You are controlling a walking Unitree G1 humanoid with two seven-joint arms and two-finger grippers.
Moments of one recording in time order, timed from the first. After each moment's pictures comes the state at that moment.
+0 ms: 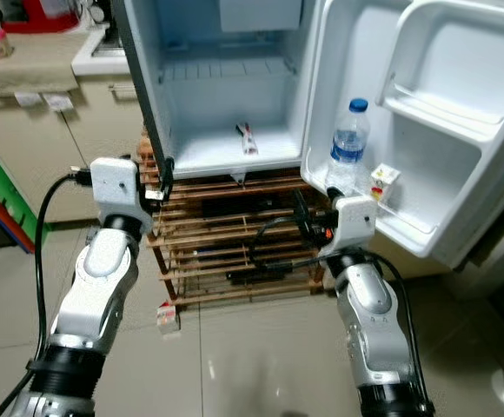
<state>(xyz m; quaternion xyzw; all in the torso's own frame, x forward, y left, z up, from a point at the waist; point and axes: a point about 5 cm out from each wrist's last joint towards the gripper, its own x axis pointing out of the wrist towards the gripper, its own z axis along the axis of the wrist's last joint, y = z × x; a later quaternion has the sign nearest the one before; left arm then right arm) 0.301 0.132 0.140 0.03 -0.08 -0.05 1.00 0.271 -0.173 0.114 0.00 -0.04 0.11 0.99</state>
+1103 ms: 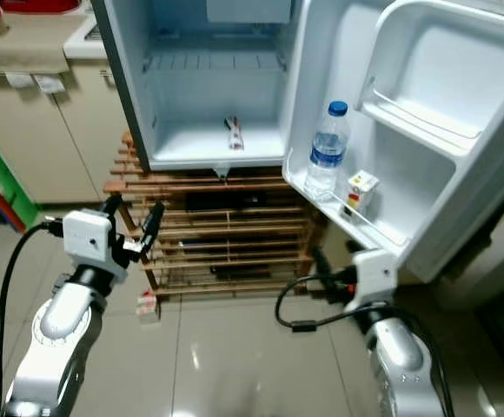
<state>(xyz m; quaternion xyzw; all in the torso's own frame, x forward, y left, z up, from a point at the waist) 0.262 0.152 0.121 0.05 -0.08 -0.09 0.99 0.224 -0.193 0.062 -0.03 0.07 0.16 0.98</state>
